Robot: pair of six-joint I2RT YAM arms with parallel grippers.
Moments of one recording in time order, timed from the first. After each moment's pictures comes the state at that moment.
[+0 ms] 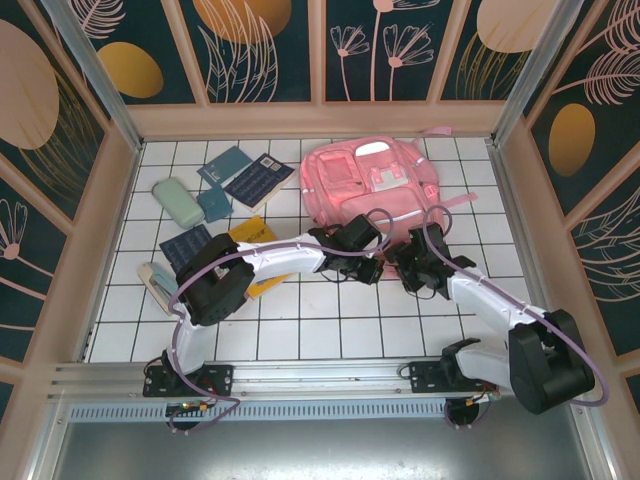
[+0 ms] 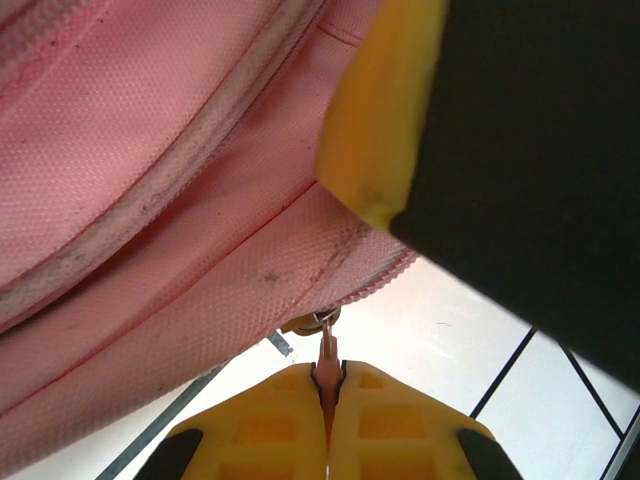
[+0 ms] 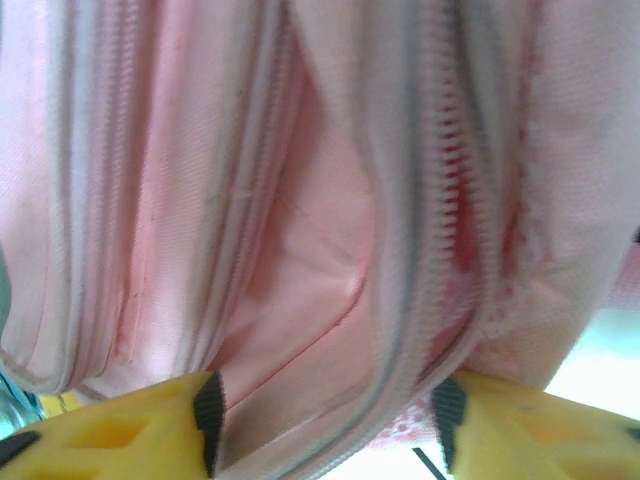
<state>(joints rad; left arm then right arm) -0.99 2.04 1.43 -0.36 0.27 -0.48 0.38 1.18 0.53 -0.30 -0.12 1.29</state>
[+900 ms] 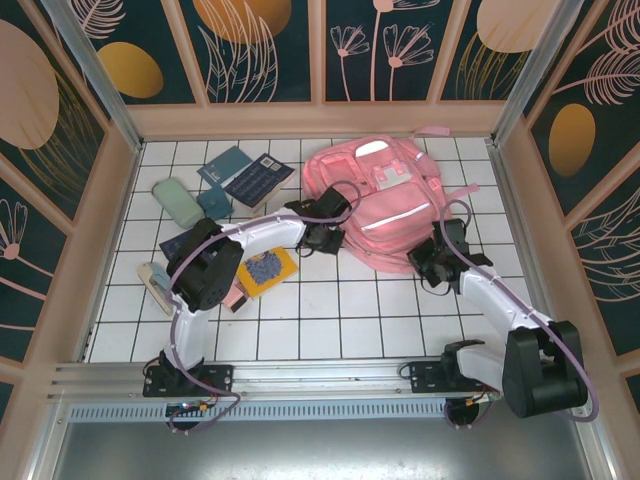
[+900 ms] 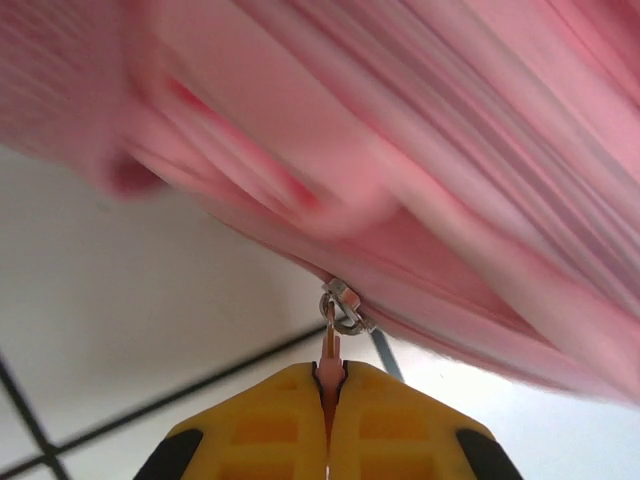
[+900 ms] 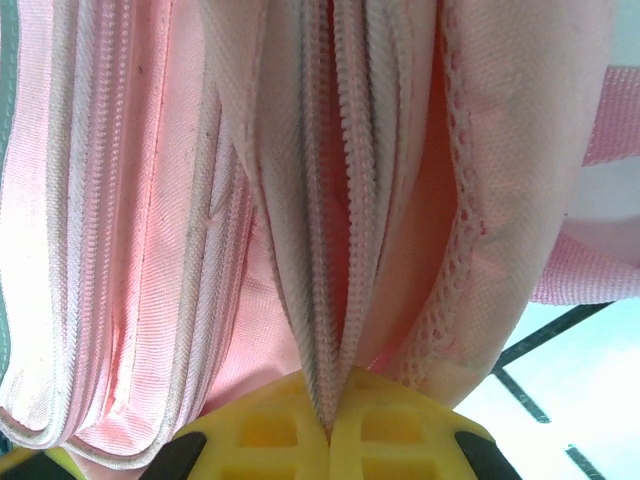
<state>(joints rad) -0.77 2.07 1.51 -0.59 -0.05 -0.41 0.18 1.14 0.56 -0.39 -0.14 1.07</state>
